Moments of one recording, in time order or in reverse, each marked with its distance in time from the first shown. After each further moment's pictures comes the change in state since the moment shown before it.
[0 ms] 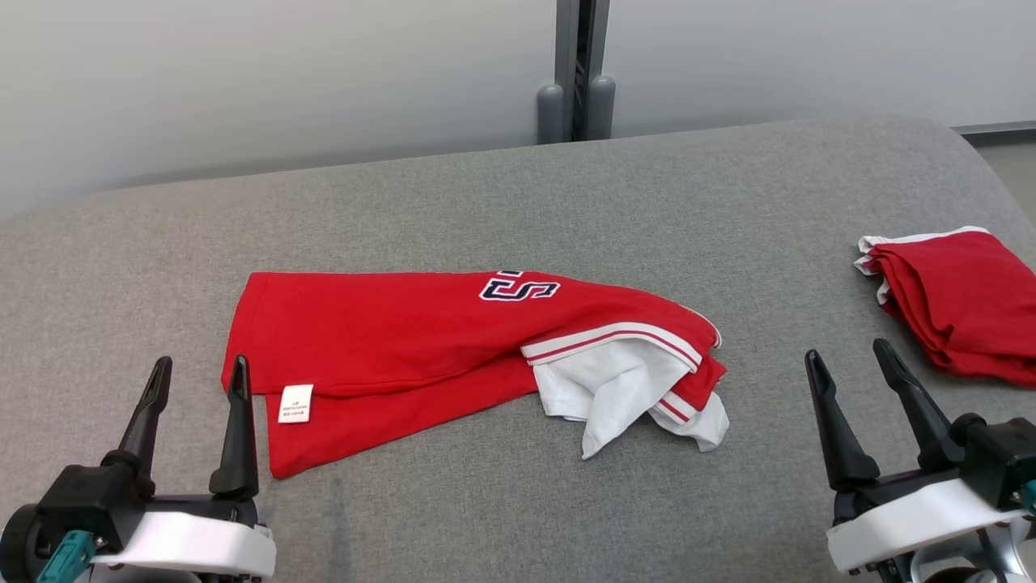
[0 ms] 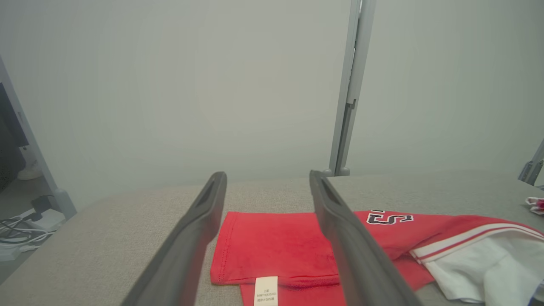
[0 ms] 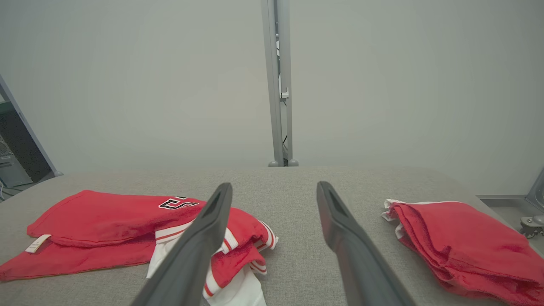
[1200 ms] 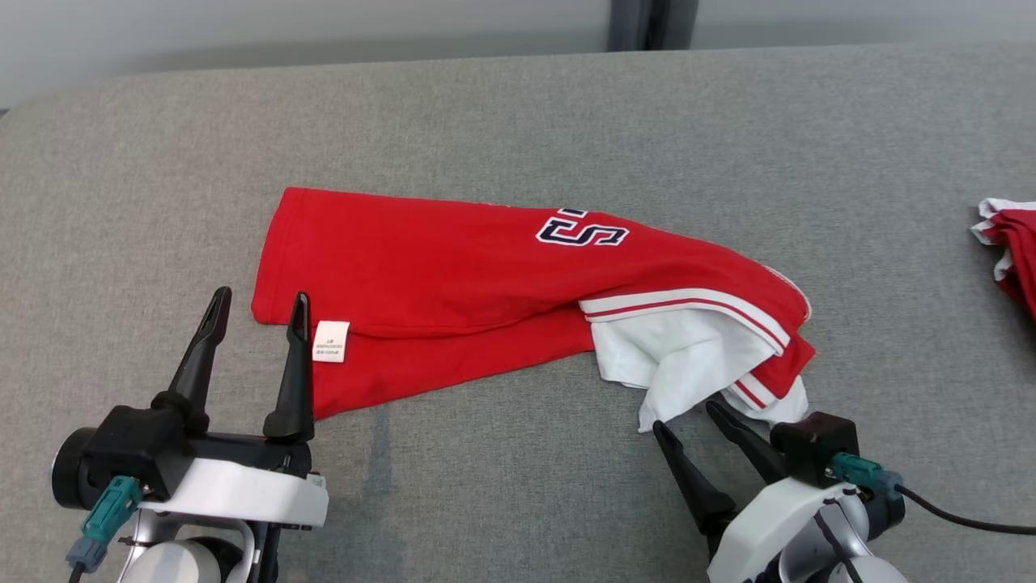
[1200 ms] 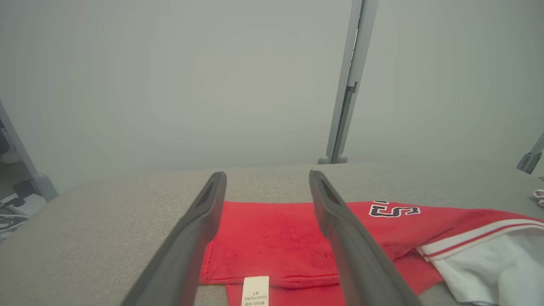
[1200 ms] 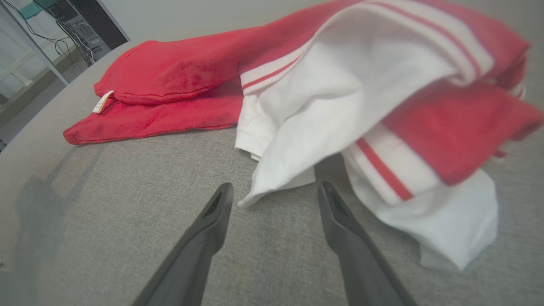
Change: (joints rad) left arm -0.128 -0.036 -0.085 -0.040 0.017 -0.007 0.024; right arm -0.105 -0.005 0.283 0.249 0.098 0.000 0.132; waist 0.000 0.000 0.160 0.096
